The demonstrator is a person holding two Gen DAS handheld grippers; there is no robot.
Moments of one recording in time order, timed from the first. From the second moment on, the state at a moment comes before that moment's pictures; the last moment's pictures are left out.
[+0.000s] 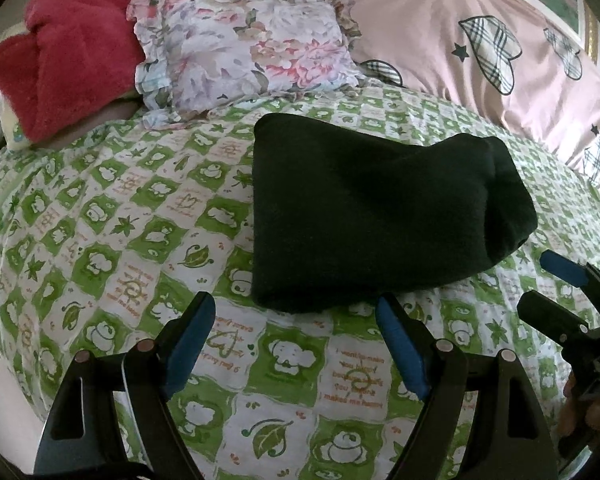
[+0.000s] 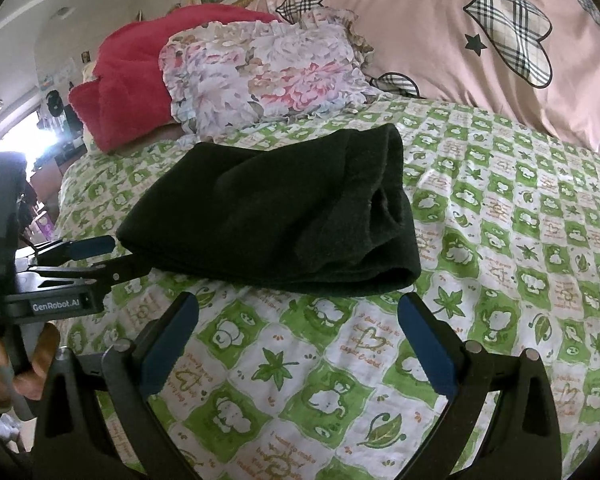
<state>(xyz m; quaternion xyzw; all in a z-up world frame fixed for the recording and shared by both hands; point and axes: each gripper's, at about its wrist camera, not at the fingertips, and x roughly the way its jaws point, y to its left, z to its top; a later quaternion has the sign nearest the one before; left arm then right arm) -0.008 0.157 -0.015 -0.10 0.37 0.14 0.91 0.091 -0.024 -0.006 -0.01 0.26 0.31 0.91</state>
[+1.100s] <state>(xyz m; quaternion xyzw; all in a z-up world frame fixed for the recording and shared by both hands) 0.000 0.150 -0.018 -0.06 0.35 0.15 0.92 0.093 -0.008 -0.010 0.00 0.24 0.32 0.92</state>
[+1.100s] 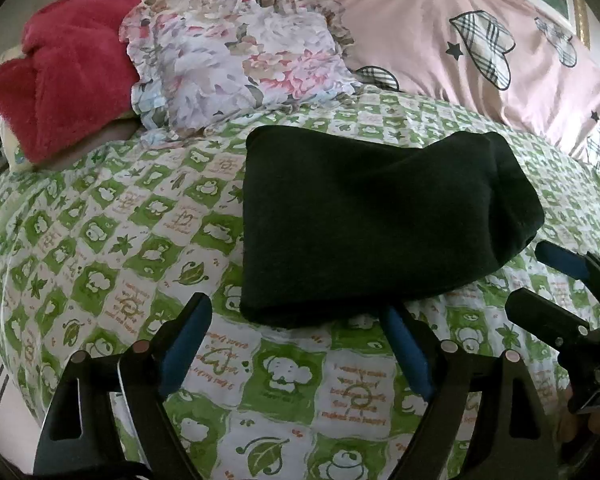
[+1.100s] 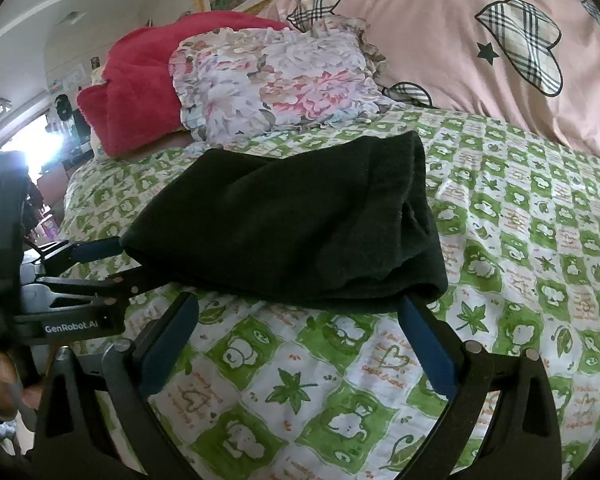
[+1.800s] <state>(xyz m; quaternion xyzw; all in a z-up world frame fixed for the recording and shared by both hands) 0.000 0.149 -0.018 -0.06 0.35 0.15 0.92 0.093 0.000 -0.009 -0.01 0.23 0.33 0.92</state>
